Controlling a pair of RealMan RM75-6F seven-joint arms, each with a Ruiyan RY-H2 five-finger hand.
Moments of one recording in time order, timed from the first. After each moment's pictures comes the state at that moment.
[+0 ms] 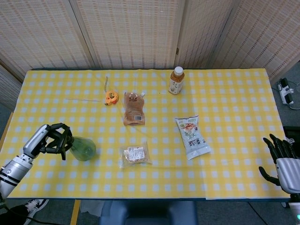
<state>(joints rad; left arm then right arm) -0.54 -0.90 -0.02 -1.68 1.55 1.16 -1.21 0.03 -1.03 0.02 -1.65 -1.52 1.47 0.04</state>
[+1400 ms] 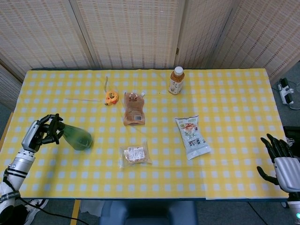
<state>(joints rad) -0.46 -1.19 -0.12 -1.36 1.46 1.16 -1.34 0.04 -1.03 0.02 -1.64 -1.53 1.45 0.08</state>
